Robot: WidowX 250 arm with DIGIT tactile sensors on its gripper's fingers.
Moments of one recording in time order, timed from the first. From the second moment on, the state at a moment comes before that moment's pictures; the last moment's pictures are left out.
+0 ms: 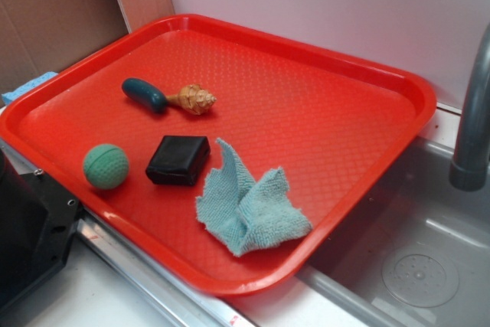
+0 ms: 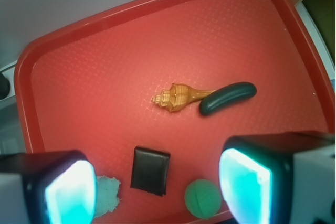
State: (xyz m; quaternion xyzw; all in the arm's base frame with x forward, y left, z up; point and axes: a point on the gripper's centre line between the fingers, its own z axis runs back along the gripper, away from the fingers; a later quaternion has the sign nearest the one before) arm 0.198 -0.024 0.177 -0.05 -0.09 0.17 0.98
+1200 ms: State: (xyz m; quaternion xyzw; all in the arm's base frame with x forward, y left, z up) arm 0.223 -0.102 0.106 -0.09 -0.04 0.21 0.97
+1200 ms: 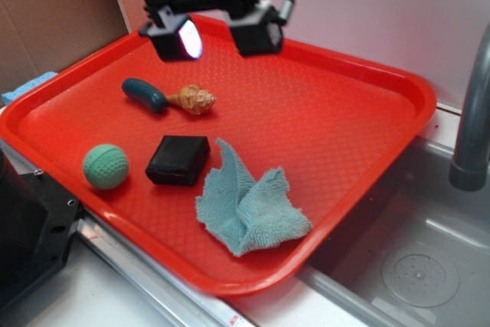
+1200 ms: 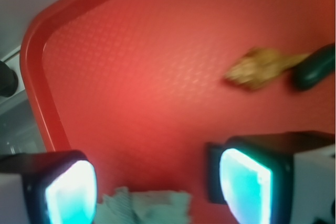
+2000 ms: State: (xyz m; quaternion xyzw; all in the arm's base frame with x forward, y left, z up) arm 0.188 -0.165 0.047 -0.09 0.03 0.21 0.97
